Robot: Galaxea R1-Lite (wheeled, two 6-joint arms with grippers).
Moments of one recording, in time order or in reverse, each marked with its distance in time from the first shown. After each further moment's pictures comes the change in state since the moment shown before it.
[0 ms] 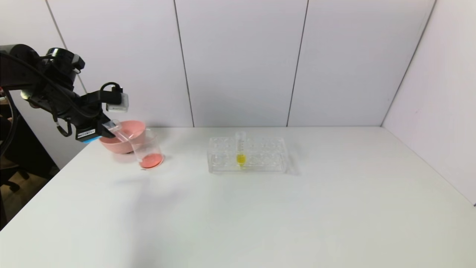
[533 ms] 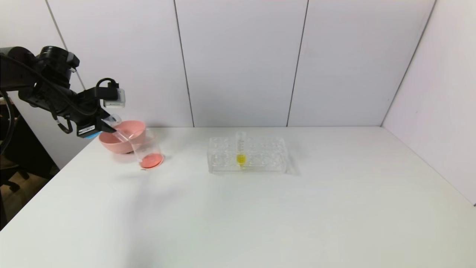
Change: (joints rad) left arm 0.028 0.010 0.000 -0.075 -0.064 0.001; right arm 0.000 0.000 0.000 0.000 0.000 0.000
